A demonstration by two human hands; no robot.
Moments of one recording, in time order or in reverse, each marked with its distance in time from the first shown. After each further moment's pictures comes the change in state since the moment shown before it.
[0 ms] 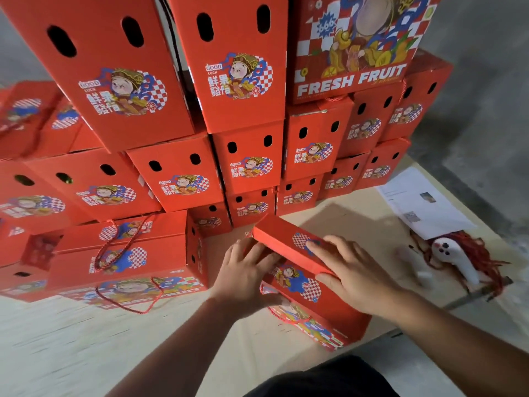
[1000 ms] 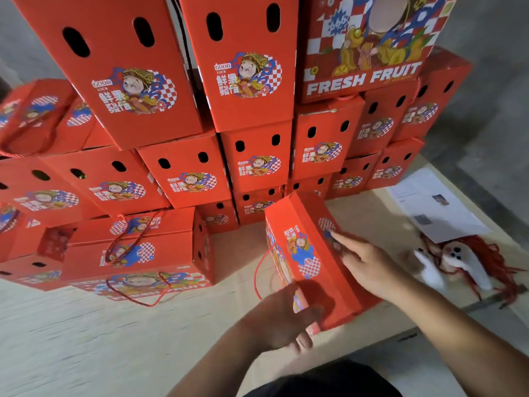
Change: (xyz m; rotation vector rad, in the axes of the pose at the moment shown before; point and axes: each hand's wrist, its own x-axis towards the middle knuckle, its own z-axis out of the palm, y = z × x) left_hand -0.019 0.080 -0.029 -0.899 -0.634 -0.478; right_hand 0.011 -0.006 -0.032 0.430 -0.020 0.259
